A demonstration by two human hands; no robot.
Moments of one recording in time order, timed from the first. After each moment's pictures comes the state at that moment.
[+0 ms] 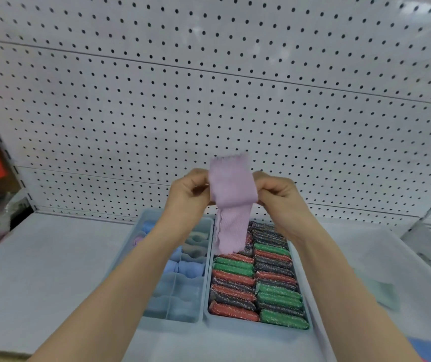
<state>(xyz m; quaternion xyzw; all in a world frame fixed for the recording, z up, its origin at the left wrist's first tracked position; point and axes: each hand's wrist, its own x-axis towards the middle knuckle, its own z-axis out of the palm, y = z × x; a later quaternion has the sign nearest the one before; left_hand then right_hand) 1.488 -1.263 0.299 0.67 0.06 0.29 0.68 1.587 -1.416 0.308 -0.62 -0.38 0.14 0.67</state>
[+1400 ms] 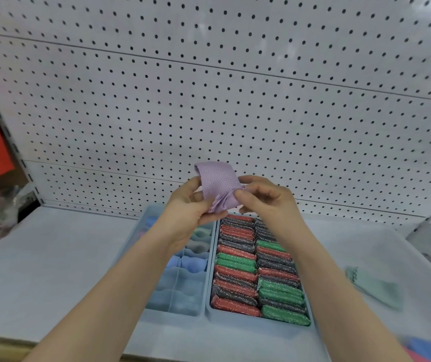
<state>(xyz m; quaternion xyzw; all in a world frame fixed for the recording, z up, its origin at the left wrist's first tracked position) 1.474 -1.261 0.286 0.56 0.12 0.15 0.80 1.569 -1.413 0.294 -0.68 -0.33 0.11 0.65</state>
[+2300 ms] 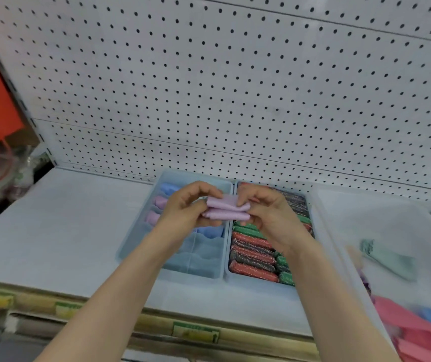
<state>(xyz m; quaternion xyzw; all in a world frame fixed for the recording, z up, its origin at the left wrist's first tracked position) 1.425 -1.244 0.227 0.63 0.12 0.15 0.75 1.534 -1.396 0.235 -0.59 -0.28 0.31 0.69</state>
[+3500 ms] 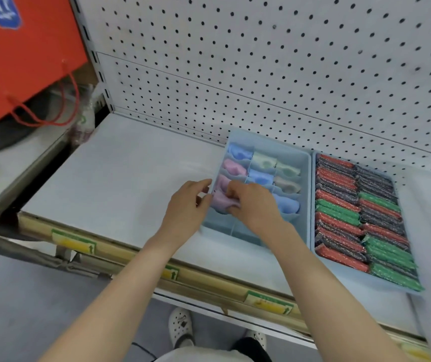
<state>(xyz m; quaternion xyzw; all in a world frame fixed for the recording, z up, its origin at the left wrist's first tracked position) 1.348 -1.115 0.106 0.85 0.27 0.15 0.43 1.467 -1.233 0.131 -0.89 -0.42 0.12 0.10</state>
